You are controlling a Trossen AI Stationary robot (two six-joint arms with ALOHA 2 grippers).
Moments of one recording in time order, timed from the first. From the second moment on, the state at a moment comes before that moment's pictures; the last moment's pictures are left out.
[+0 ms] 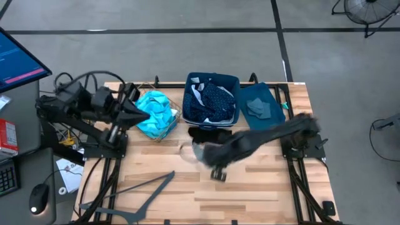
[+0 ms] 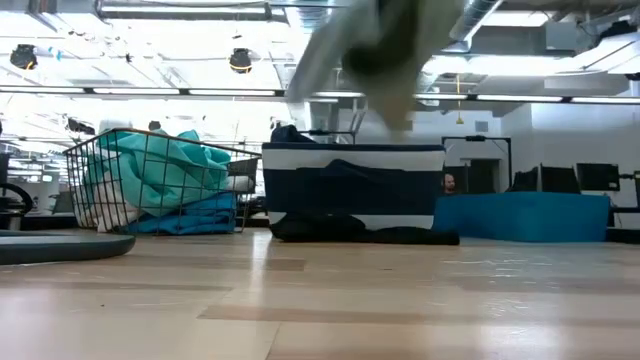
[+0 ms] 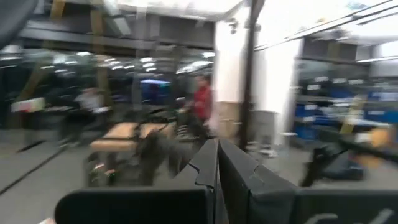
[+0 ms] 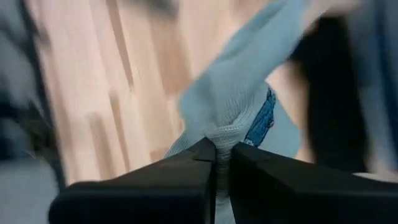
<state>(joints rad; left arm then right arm) -0.30 0.96 1.36 -0.13 -0.13 -0.03 0.33 1.88 1.87 -1.20 0.14 0.53</state>
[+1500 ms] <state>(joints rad) -0.35 1.33 1.49 -0.32 -0.44 -0.08 -0.53 1.25 1.80 -1.56 0.62 0.65</state>
